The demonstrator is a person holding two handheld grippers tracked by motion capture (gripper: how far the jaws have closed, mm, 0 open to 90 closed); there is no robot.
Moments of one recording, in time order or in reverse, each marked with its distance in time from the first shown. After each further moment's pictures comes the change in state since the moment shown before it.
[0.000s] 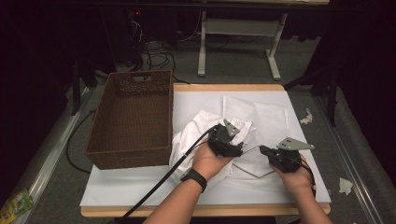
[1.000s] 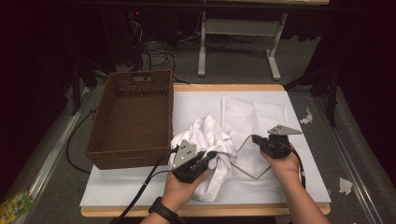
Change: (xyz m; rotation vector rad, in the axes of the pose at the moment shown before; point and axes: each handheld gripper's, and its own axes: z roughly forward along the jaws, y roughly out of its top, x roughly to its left) left arm 0.010 -0.071 -0.132 -0.482 -0.286 -0.135; right arm -0.007 0.029 0.039 0.005 -0.009 0.093
